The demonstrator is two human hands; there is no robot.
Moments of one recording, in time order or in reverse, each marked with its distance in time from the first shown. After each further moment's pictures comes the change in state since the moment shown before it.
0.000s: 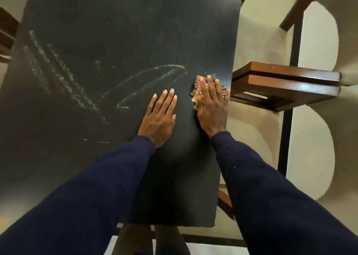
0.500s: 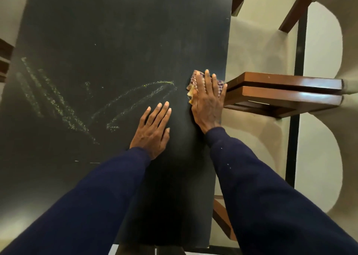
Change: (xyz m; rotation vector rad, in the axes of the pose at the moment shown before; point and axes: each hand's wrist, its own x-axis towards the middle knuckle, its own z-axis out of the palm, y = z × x) left_hand 0.025 0.004 -0.004 0.013 -0.034 0.027; right_hand 0.071 0.022 0.003 0.009 0.071 0.084
